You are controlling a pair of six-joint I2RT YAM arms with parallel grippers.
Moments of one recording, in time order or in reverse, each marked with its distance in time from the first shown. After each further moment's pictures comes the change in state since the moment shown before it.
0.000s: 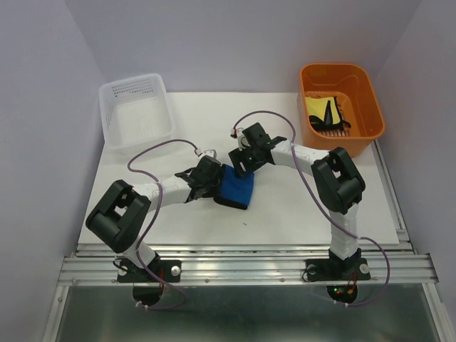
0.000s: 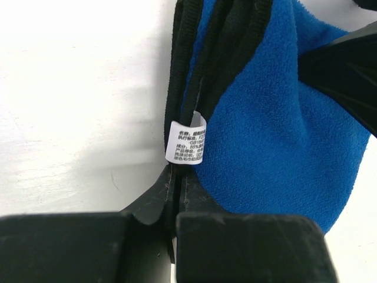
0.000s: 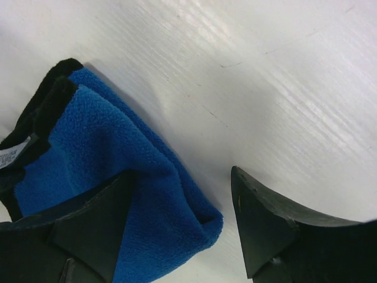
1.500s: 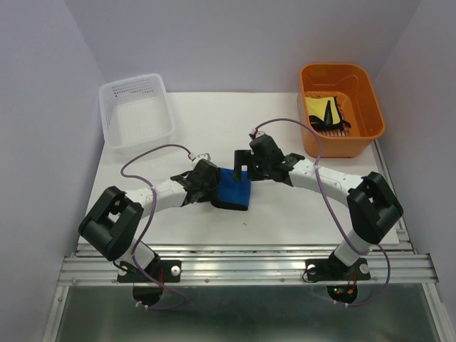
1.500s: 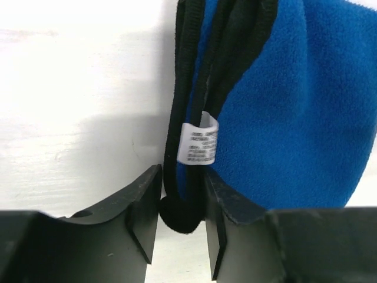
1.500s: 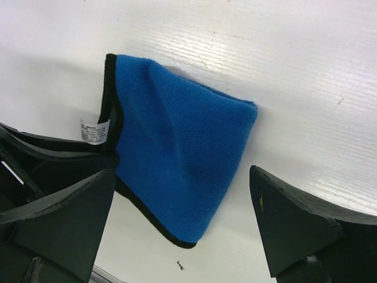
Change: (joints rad) left arm 0.001 -0.071 -0.039 -0.071 -0.018 -0.084; right arm 0.106 -0.382 -0.314 0.124 0.244 0.537
